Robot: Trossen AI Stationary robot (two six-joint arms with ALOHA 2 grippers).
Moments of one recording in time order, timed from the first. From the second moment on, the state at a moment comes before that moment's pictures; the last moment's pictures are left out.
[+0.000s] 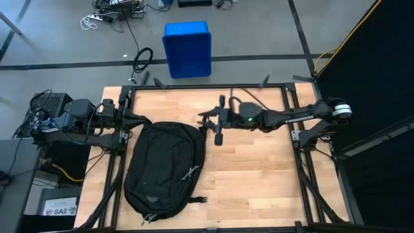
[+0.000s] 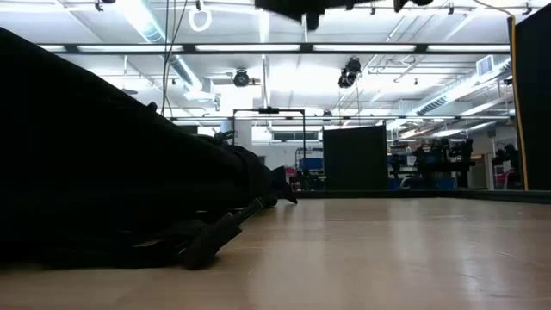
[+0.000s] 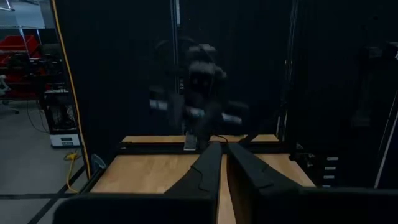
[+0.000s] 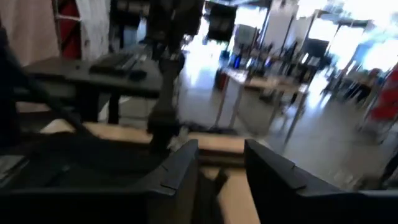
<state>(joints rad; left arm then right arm) 0.00 0.39 0.79 -0.33 0.00 0.00 0.01 1.54 1.07 0.39 0.13 -0.14</state>
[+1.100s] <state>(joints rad) 0.00 0.39 0.79 -0.32 0.00 0.00 0.03 1.96 1.07 0.23 0.29 0.11</state>
